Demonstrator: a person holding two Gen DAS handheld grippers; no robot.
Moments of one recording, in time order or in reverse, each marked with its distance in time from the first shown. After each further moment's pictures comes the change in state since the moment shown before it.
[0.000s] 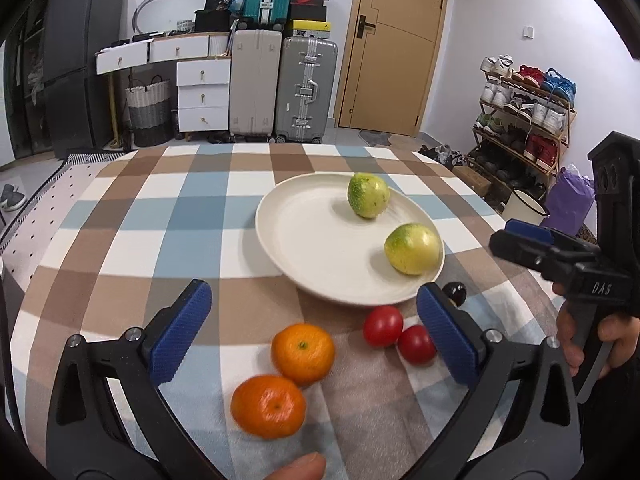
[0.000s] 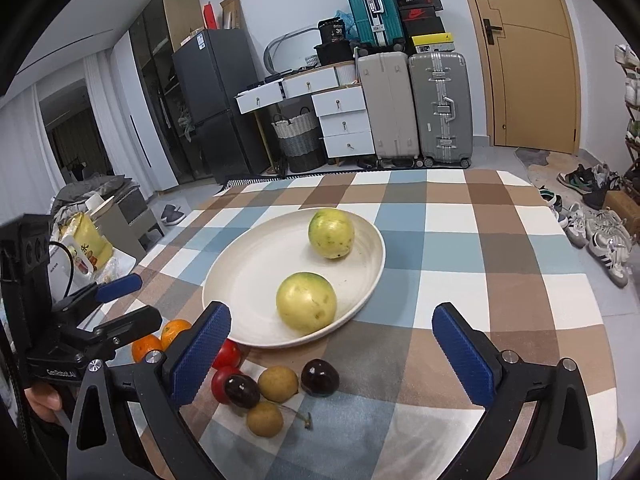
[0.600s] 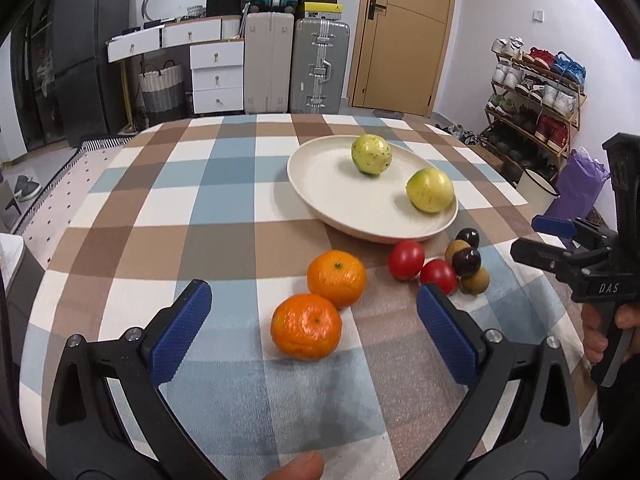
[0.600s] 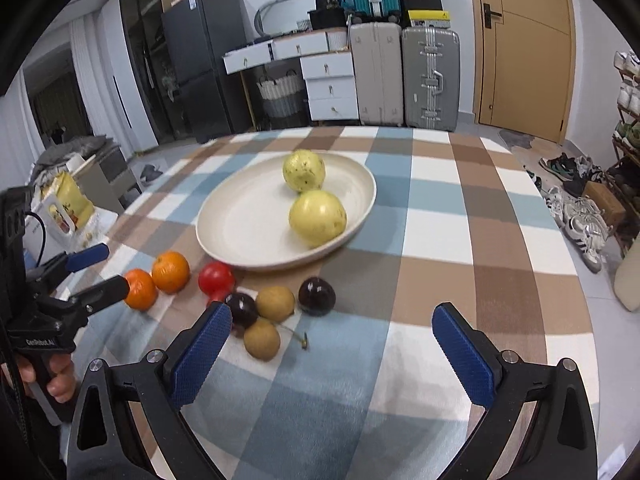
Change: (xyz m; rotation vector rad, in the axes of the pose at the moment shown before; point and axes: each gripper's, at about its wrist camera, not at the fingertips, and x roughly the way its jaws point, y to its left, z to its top) left arm -0.032 0.013 -0.036 0.001 0.075 0.048; right arm -0.015 0.024 -0.037 -0.053 0.153 -0.106
